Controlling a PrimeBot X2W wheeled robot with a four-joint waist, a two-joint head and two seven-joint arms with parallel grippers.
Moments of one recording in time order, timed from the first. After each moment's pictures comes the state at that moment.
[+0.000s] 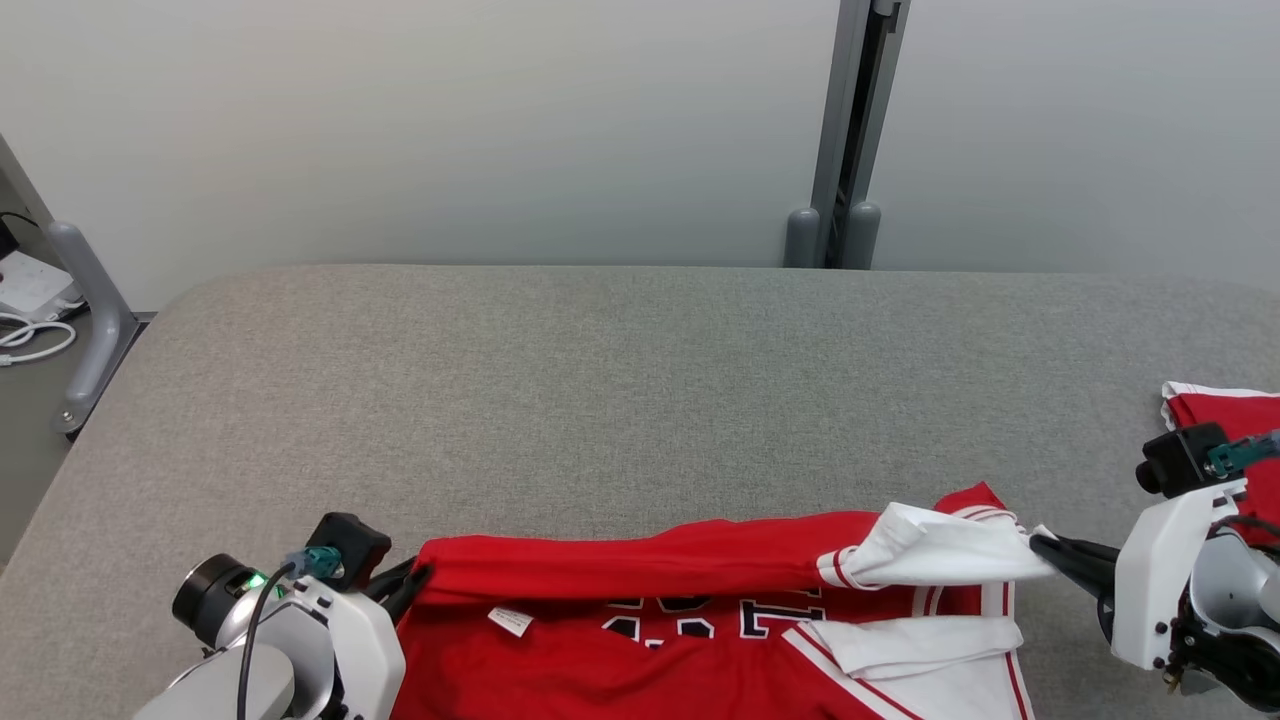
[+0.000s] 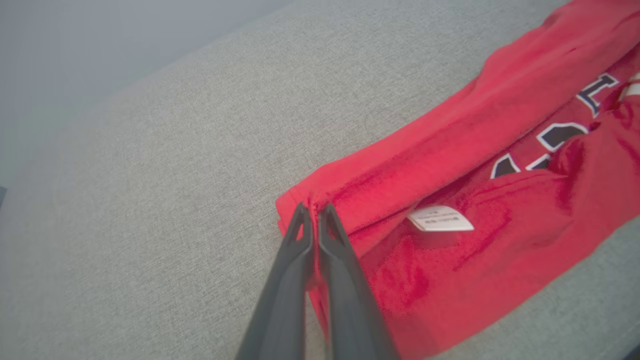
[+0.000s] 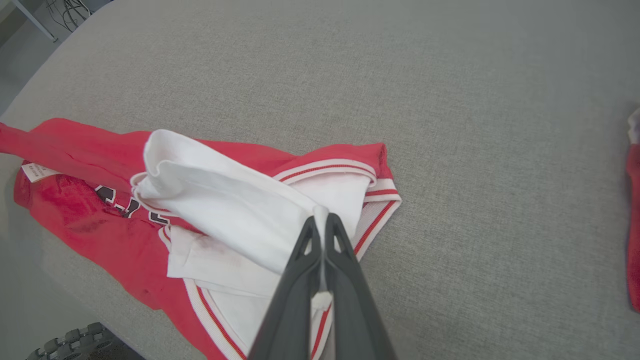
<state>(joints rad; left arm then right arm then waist) -0.60 0.46 -1.23 0.75 -0.86 -0.07 -0.14 -0.62 -0.73 1.13 0.50 1.27 0.13 0.14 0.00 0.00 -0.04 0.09</state>
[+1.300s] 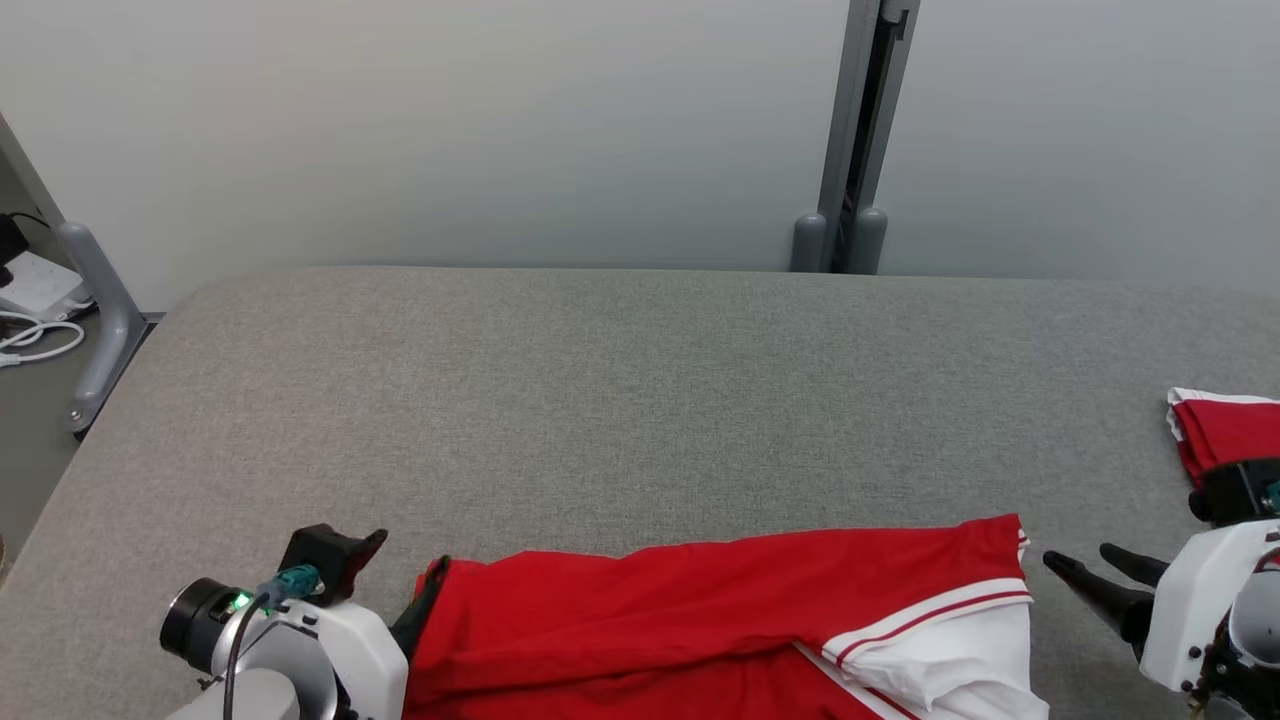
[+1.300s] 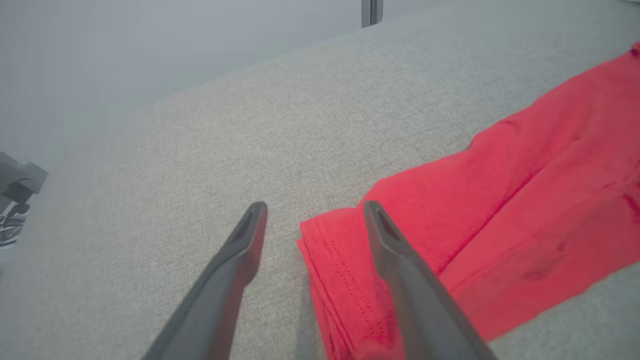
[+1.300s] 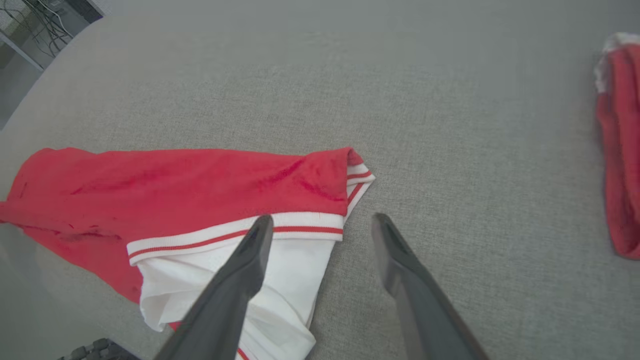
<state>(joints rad) -0.49 0.52 -1.15 0.55 -0.89 0.11 -0.17 -0.48 -0.75 0.97 0.47 1.28 0.13 0.16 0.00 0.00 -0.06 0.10</state>
